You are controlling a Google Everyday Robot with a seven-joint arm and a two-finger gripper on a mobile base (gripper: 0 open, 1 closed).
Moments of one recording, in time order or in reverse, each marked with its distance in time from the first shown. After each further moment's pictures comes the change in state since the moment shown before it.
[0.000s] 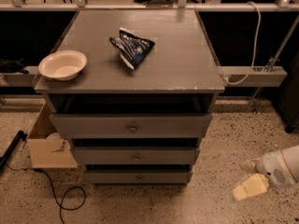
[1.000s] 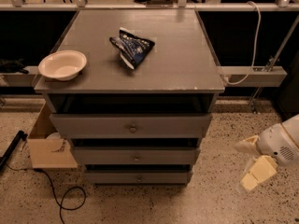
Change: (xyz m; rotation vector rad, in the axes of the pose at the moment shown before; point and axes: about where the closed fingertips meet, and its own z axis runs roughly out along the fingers) arm -0.047 0.044 -0.044 -0.053 0.126 -0.220
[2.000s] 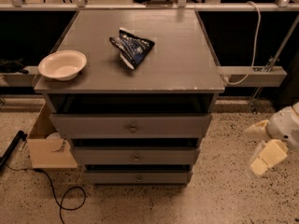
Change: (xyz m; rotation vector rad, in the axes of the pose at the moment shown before) arm -0.020 -0.017 -0.040 0.069 0.035 -0.030
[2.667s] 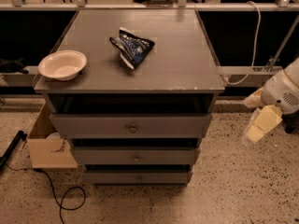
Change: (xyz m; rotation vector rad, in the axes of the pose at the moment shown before) arm -0.058 -0.033 -0.039 0.101 0.119 -0.080
